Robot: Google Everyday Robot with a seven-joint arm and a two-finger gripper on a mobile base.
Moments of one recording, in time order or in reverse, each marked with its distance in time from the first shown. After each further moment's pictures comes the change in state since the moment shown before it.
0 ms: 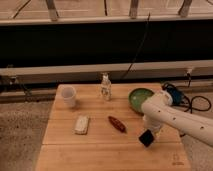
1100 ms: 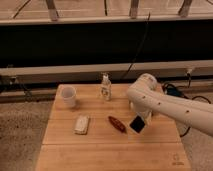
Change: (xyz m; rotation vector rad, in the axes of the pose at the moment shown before) arm -0.002 -0.069 -0.063 0.020 0.101 -0.096
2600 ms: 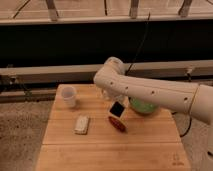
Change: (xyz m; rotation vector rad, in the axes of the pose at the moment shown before) arm -0.023 -0.128 -0.072 0.035 0.116 -0.160
